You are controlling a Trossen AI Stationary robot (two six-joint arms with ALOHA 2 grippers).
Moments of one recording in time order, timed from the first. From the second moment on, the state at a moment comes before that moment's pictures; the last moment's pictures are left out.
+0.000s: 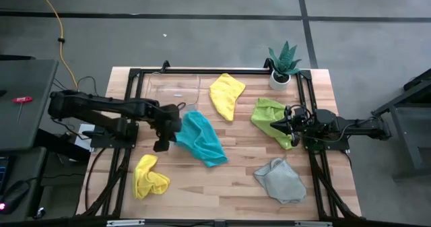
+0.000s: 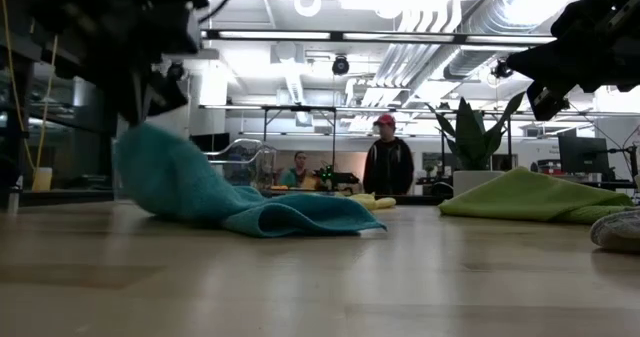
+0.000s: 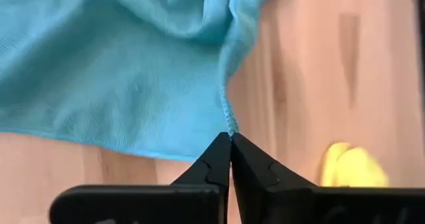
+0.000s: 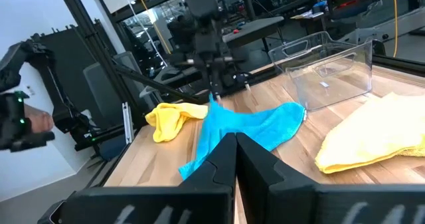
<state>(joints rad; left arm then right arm) 0.16 1.17 0.75 -0.74 0.30 -0.02 0.00 0.01 0.01 0.01 0.00 0.36</state>
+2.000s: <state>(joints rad) 0.16 1.07 0.78 -0.74 0.32 -0.27 0.16 1.53 0.77 0.07 -0.26 0.55</state>
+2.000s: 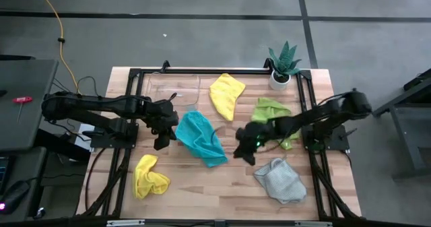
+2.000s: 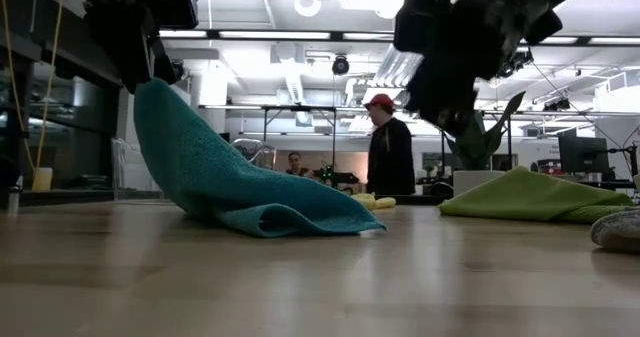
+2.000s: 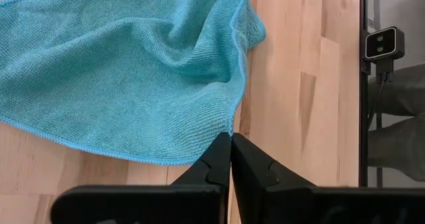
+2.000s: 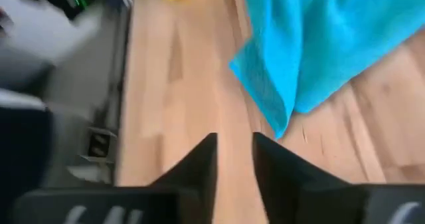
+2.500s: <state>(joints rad) 0.16 1.07 0.78 -0.74 0.32 -0.27 0.24 1.91 1.01 -0.02 -0.08 0.37</state>
